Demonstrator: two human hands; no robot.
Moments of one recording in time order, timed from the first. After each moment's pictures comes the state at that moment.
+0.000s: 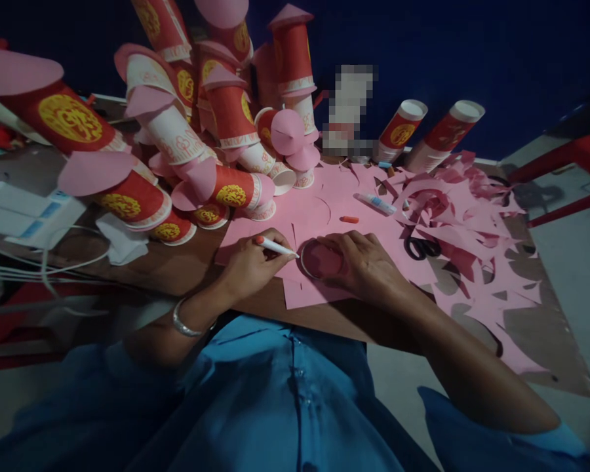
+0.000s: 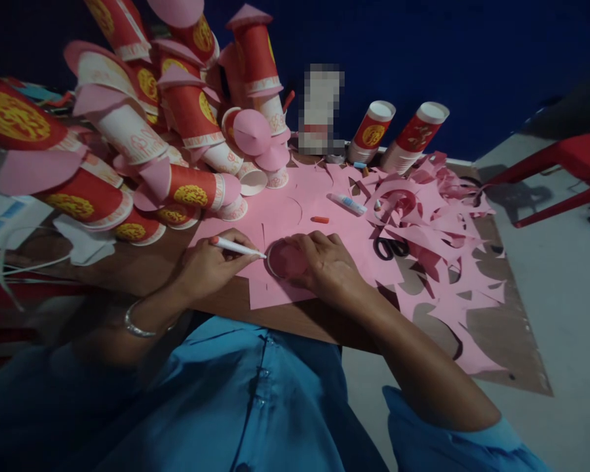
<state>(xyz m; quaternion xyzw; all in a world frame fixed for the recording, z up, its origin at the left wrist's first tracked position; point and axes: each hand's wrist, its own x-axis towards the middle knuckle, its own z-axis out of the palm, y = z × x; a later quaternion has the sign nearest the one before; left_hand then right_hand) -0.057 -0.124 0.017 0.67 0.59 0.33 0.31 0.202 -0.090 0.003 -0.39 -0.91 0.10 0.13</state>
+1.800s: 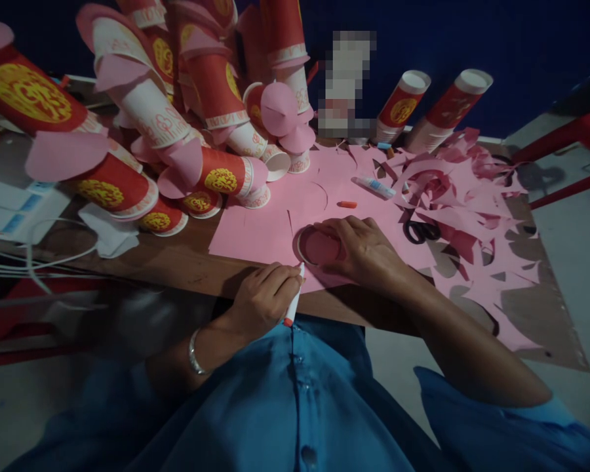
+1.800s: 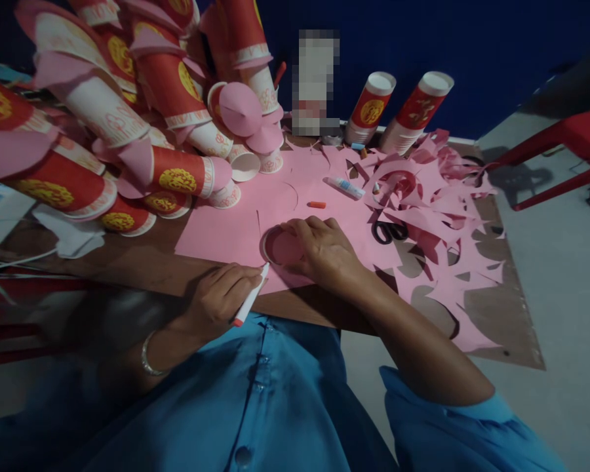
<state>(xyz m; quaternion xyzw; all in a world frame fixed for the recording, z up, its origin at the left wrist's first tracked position) -0.031 -0.179 -0.014 0.85 0.38 0.34 -0.09 0.202 -0.091 0.006 -0.39 -0.90 0.12 0.12</state>
